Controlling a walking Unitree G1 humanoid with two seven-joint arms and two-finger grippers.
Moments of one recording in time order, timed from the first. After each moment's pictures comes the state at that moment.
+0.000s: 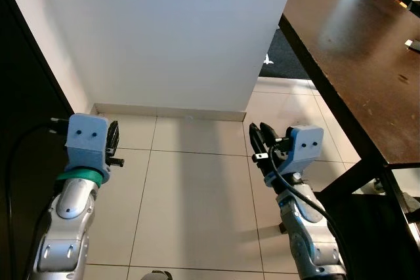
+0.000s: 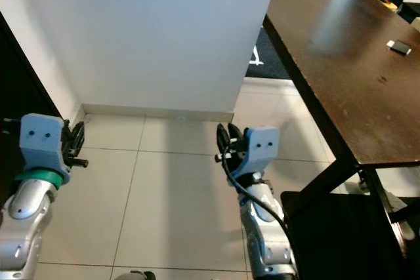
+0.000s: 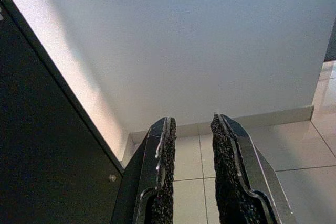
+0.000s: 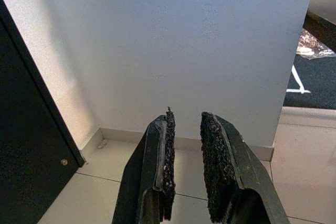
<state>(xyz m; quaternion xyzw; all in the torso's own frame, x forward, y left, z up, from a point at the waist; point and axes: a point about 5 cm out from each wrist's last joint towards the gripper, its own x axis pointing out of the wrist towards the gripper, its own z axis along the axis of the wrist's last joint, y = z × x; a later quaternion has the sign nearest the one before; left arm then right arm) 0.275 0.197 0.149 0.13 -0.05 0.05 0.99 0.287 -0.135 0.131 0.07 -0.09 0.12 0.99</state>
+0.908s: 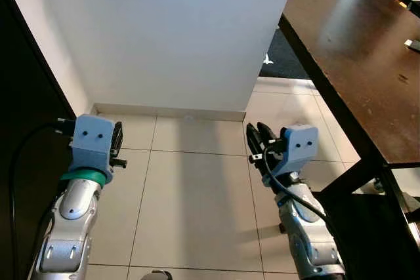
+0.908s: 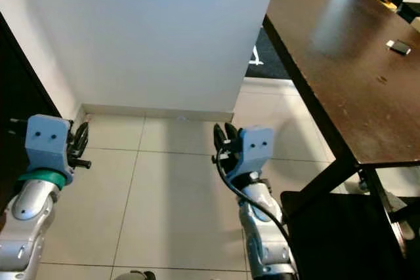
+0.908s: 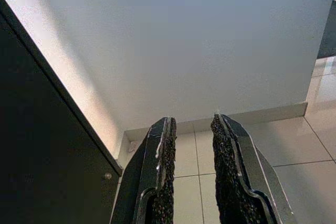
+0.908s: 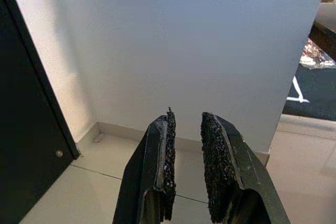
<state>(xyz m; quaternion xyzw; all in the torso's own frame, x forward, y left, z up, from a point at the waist) 0.275 0.197 0.148 0.12 -0.04 0.04 0.99 0.287 -0.127 0.132 0.03 -0.09 0.14 0.99</state>
